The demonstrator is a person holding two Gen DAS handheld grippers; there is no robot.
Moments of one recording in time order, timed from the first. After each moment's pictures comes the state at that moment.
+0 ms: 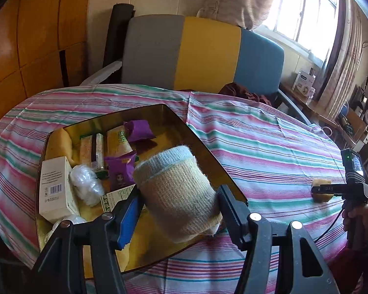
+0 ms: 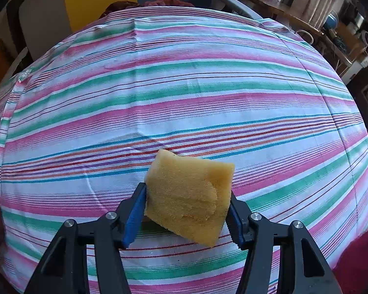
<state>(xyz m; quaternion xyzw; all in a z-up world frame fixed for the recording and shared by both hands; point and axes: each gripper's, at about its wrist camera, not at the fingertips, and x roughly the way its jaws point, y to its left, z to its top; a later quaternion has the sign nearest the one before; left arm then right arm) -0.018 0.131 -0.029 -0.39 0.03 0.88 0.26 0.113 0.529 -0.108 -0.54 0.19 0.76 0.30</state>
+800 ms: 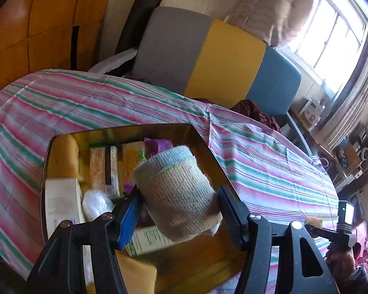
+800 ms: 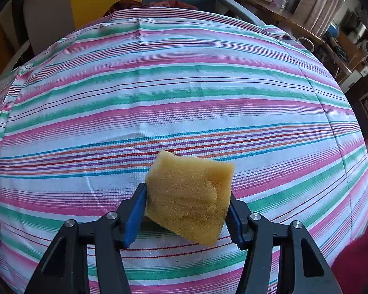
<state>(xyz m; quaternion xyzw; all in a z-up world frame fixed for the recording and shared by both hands) -0.112 0.099 -0.019 -0.42 -0.05 0.87 0.25 0.109 0.523 -0.107 -0.54 0.17 0.77 0.30</state>
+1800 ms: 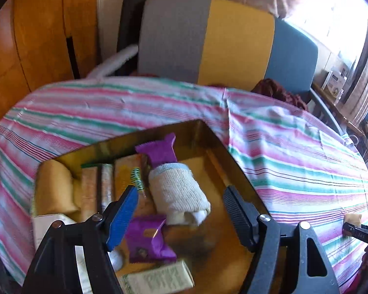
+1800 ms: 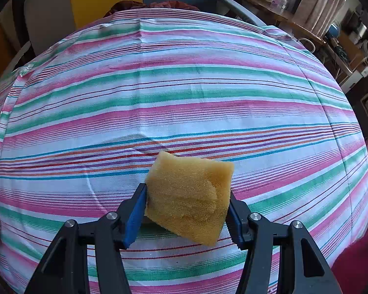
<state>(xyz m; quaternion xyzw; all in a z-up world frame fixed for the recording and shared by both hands) -0.139 0.151 -0.049 -0.43 0.05 0.88 0.21 0.101 0.535 -0.113 -0.54 0.17 0.77 0.30</state>
